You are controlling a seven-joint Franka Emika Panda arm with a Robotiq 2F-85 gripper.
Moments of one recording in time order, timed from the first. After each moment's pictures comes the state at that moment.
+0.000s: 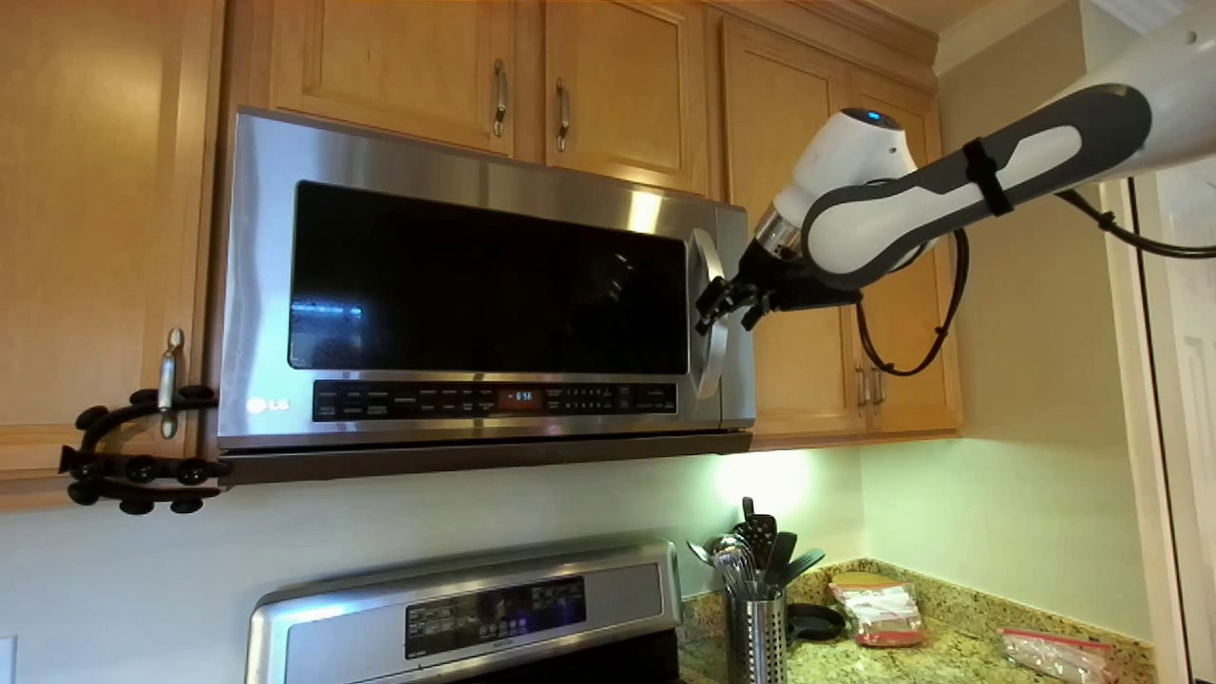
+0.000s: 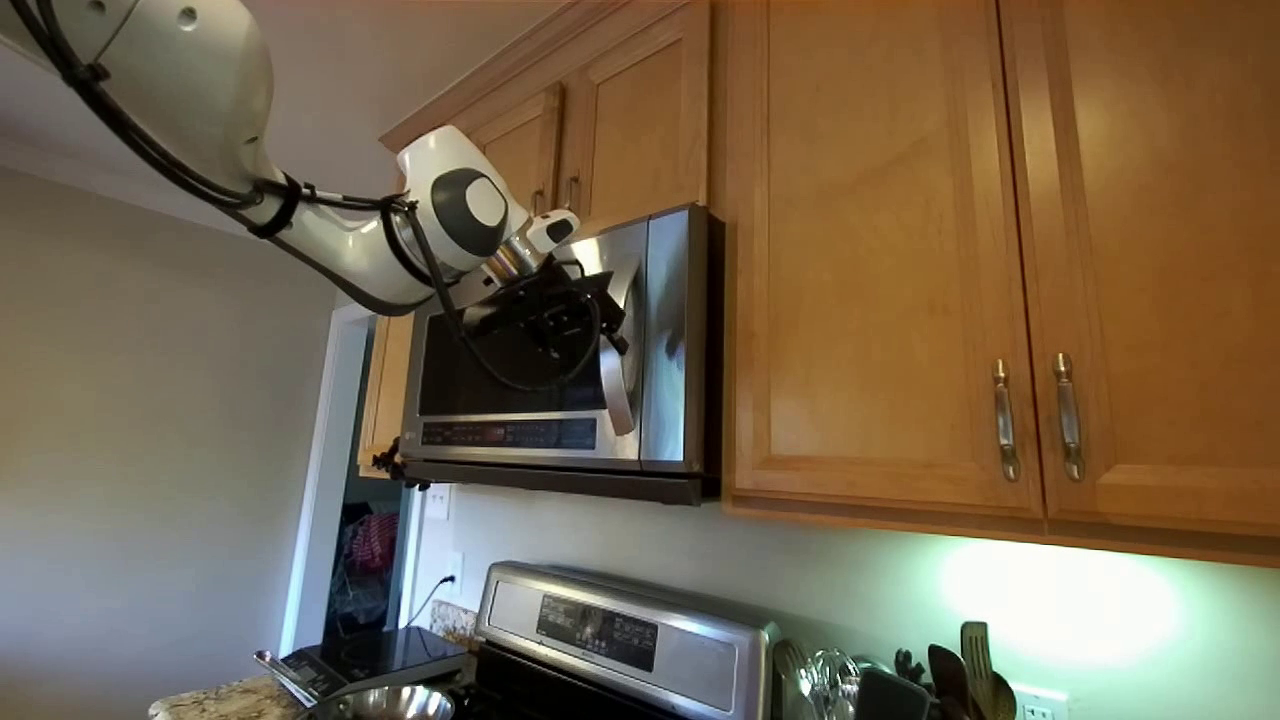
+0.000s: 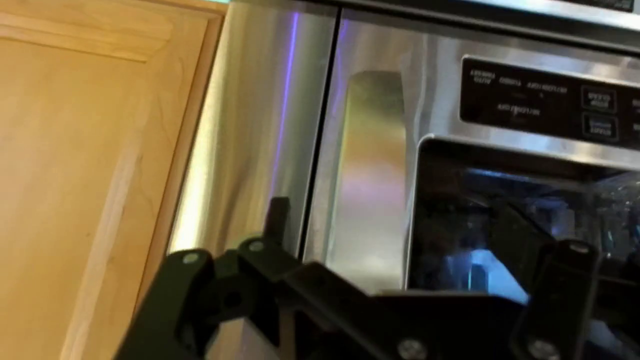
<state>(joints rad) -0.15 -0.35 0.09 -2.06 -0.33 2.68 0.26</state>
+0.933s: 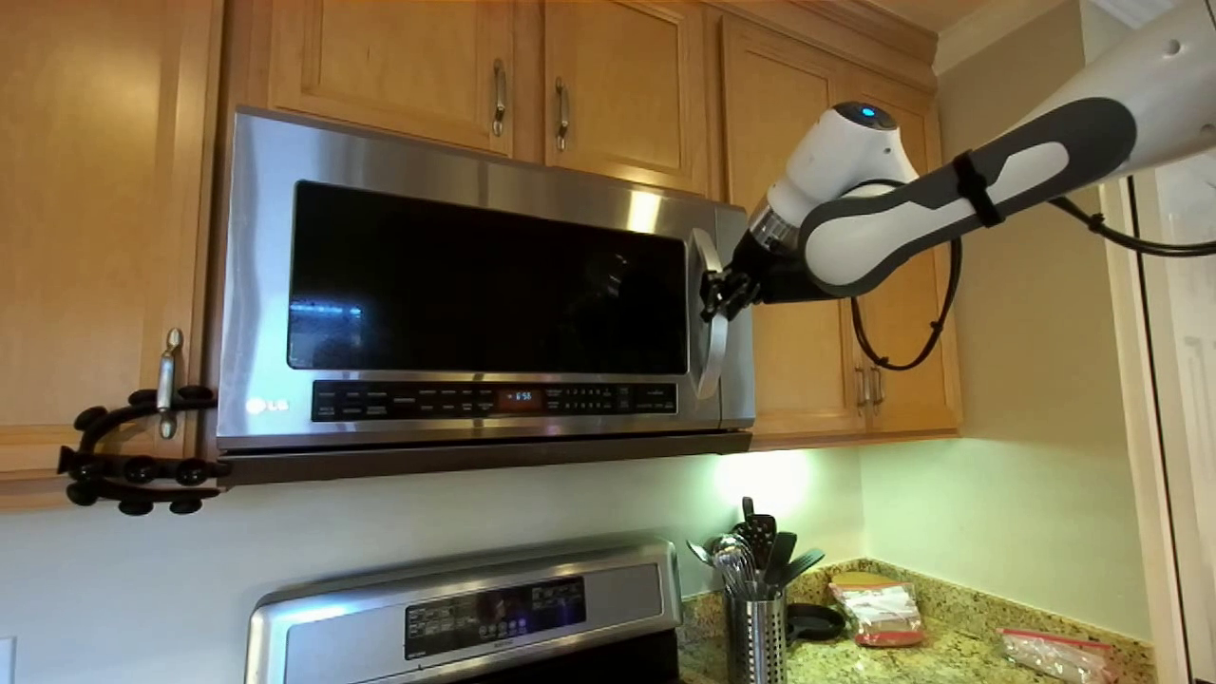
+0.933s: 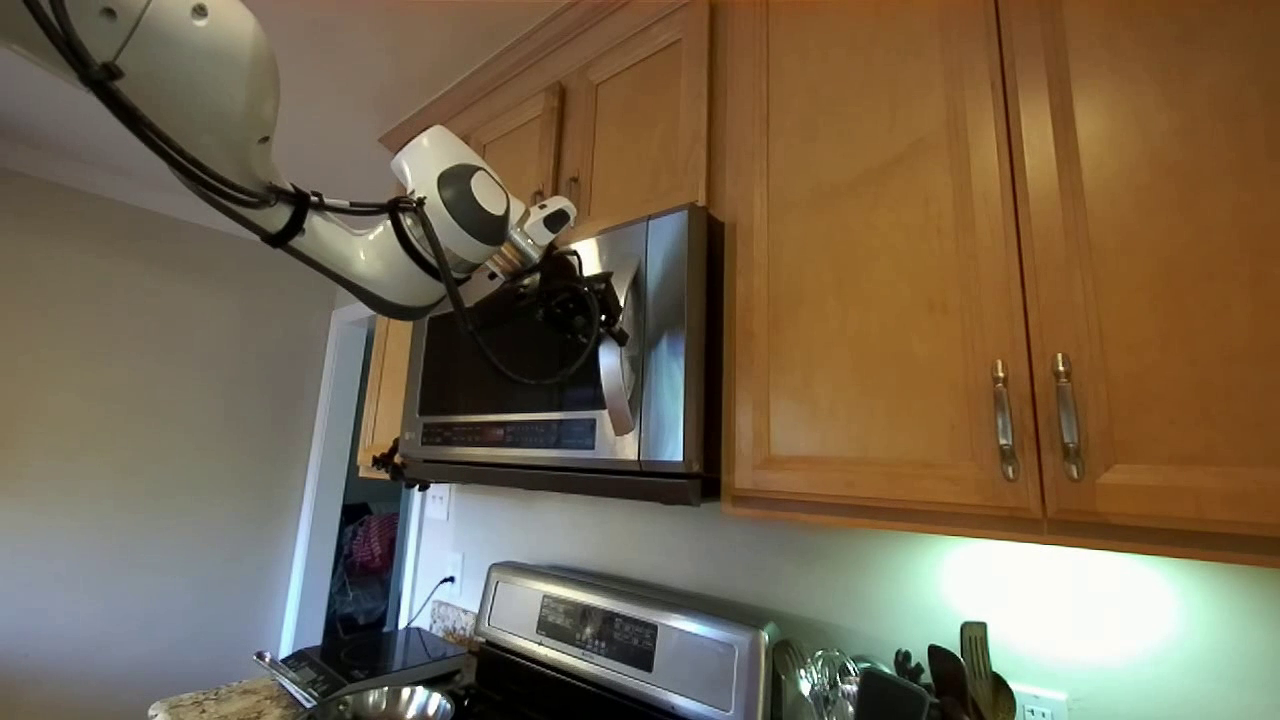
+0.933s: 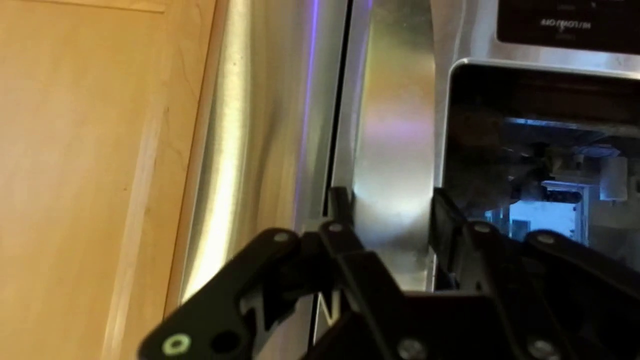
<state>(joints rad) -0.26 -0.33 0.17 -2.02 -0.44 2.74 0.44</state>
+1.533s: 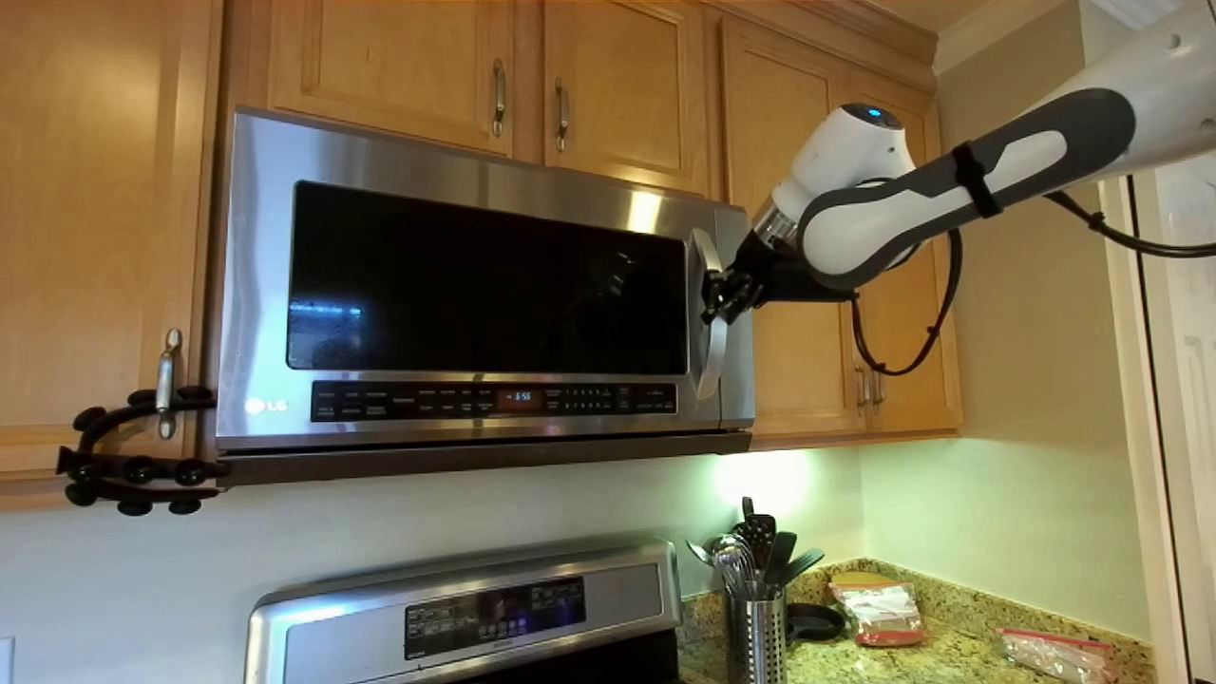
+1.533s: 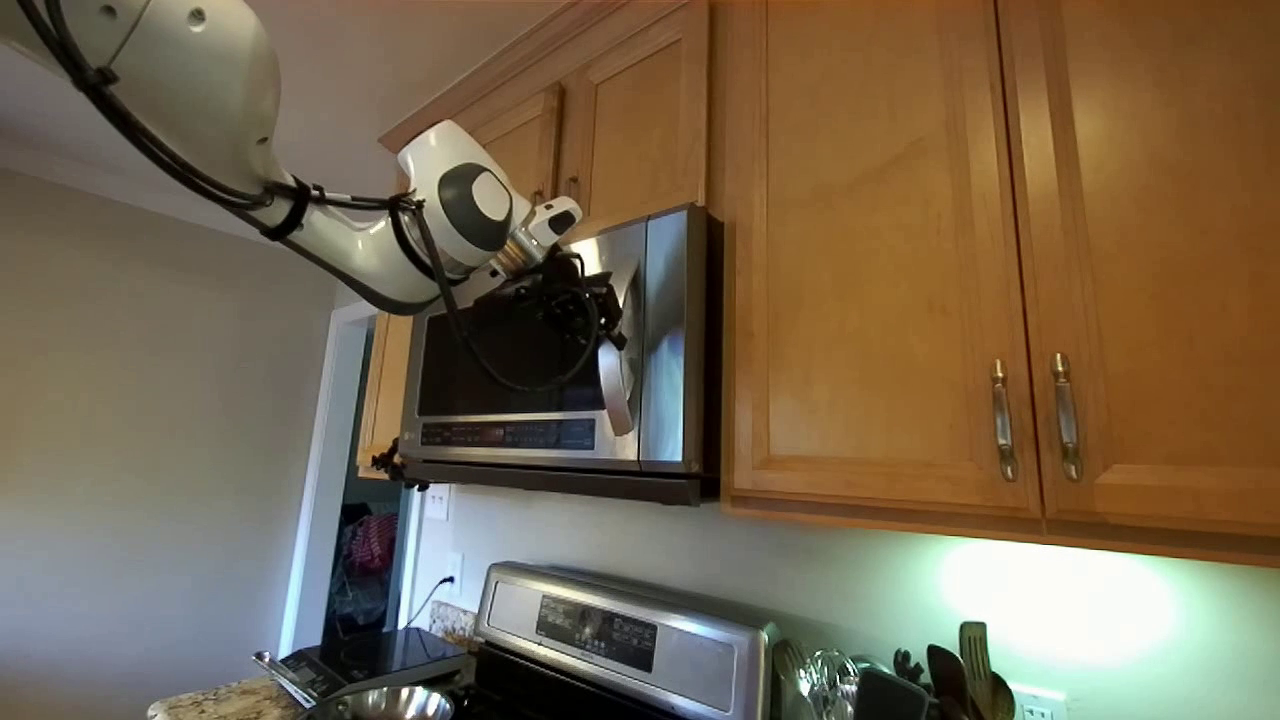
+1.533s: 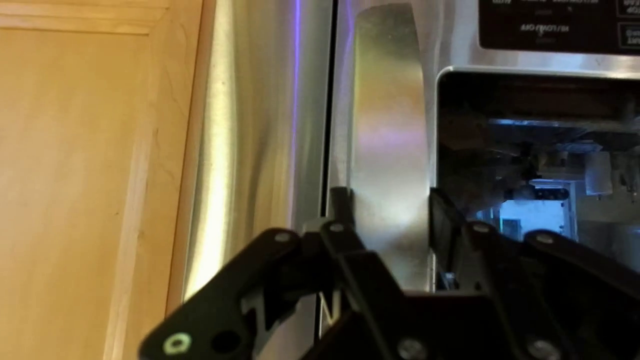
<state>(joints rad) -0.22 -0.33 0.14 -2.03 -0.33 2.74 0.38</state>
